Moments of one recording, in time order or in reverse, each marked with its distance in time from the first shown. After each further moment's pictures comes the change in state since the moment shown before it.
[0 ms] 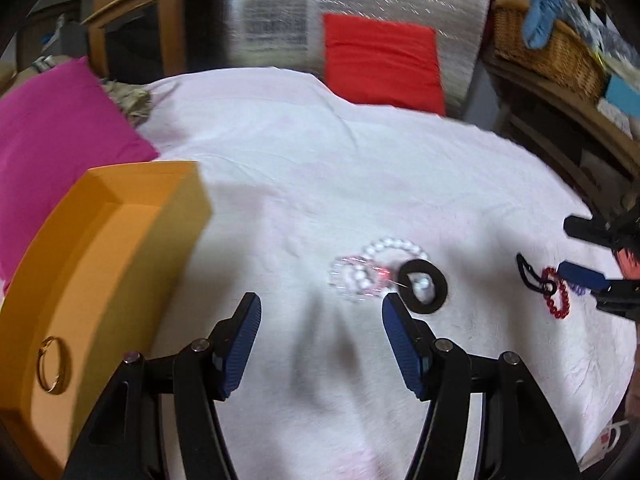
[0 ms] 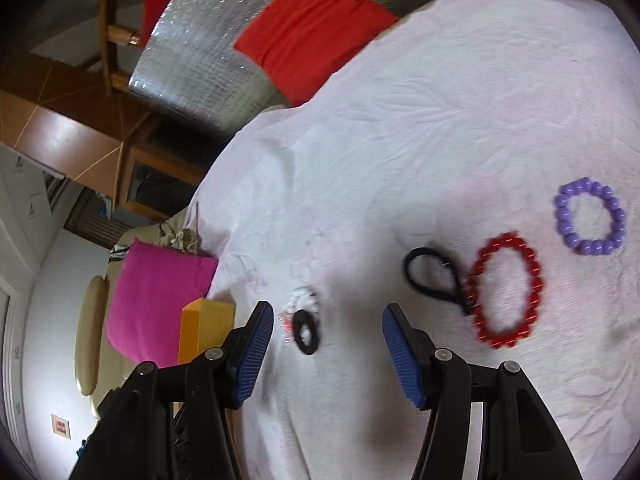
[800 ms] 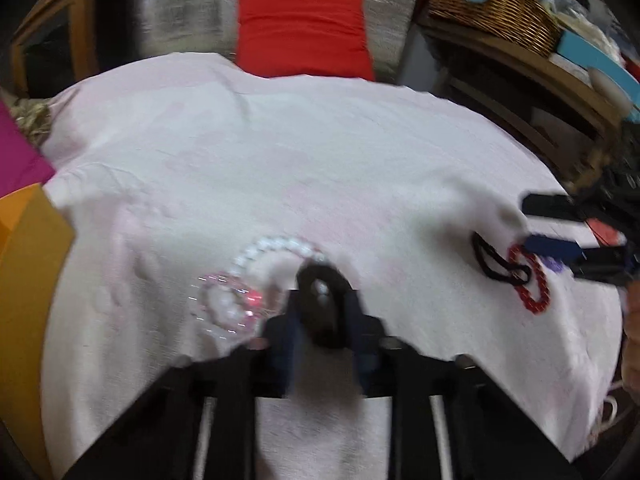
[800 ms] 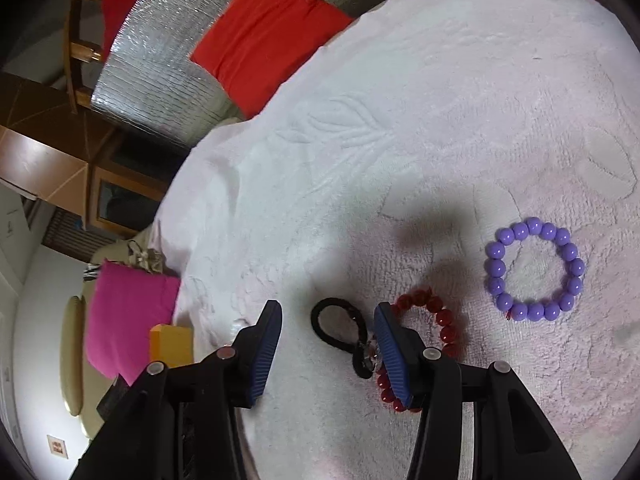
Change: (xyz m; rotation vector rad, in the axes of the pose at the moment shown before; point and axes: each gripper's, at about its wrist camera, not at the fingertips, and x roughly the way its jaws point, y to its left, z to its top) left arm 0.059 -0.061 0.010 0.142 0.066 -0.217; right arm 0.002 -0.045 0.036 0.037 -0.006 -0.105
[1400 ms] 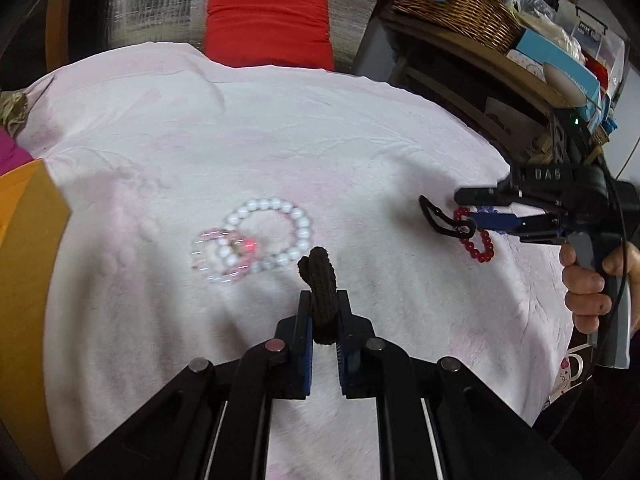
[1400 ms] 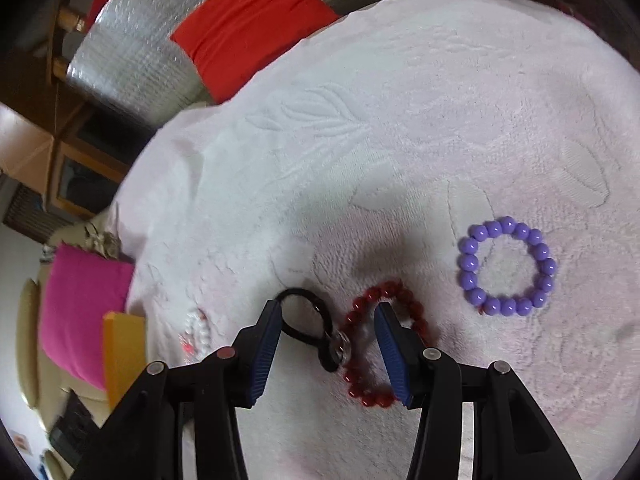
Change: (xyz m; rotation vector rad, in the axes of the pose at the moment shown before) left arm -0.038 0.024 -0.021 0.018 0.036 -0.159; right arm 0.010 0.012 -0.011 -0.081 0.032 -0.214
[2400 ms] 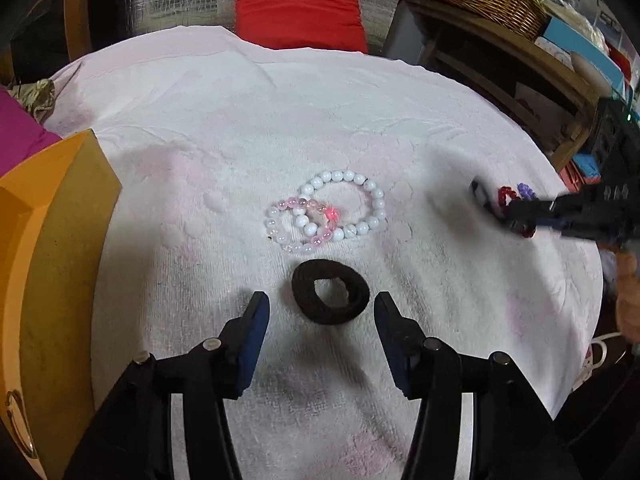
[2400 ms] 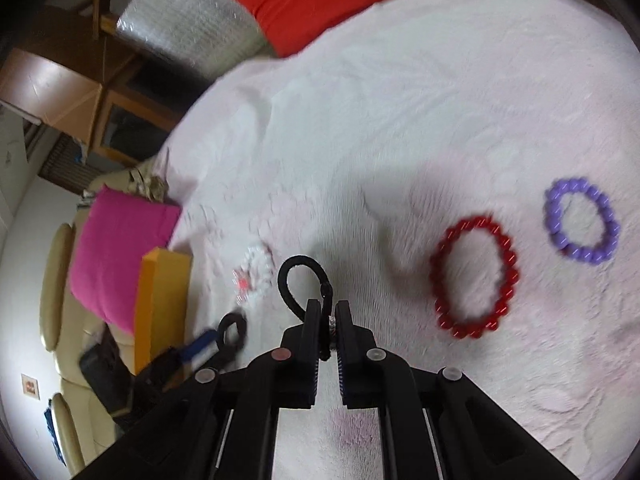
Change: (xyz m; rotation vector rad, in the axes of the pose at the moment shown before) left arm -0.005 0.034 -0.012 -0.008 0.066 0.092; right arm 0.002 0.036 -0.034 -0.126 0.129 0.163
